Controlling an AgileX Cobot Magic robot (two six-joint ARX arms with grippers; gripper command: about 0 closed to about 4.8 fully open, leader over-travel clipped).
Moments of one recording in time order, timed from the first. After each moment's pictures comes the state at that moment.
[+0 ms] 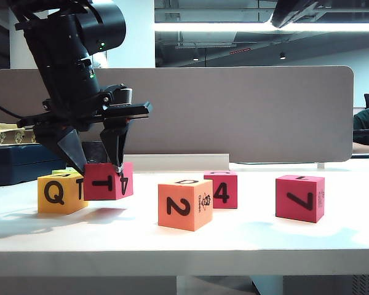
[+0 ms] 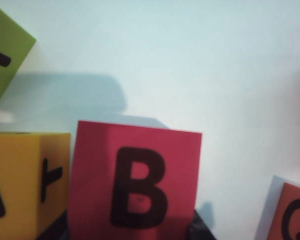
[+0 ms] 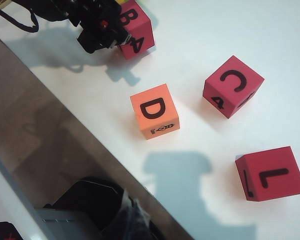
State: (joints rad) left arm -0.54 1.62 1.11 -0.53 -0.11 -0.35; right arm 0.65 1.05 1.07 -0.80 -0.18 0.00
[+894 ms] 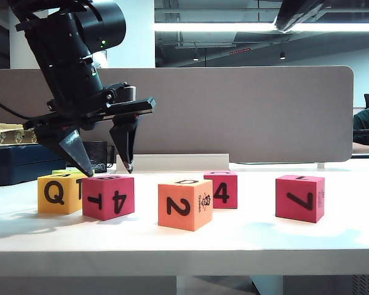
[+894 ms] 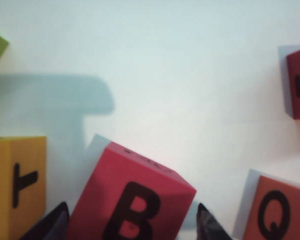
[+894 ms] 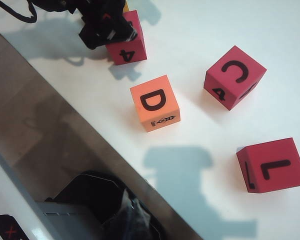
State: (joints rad) left arm -0.54 1.62 1.11 -0.52 -0.05 -0.33; right arm 0.65 1.05 1.07 -0.83 -0.18 0.00
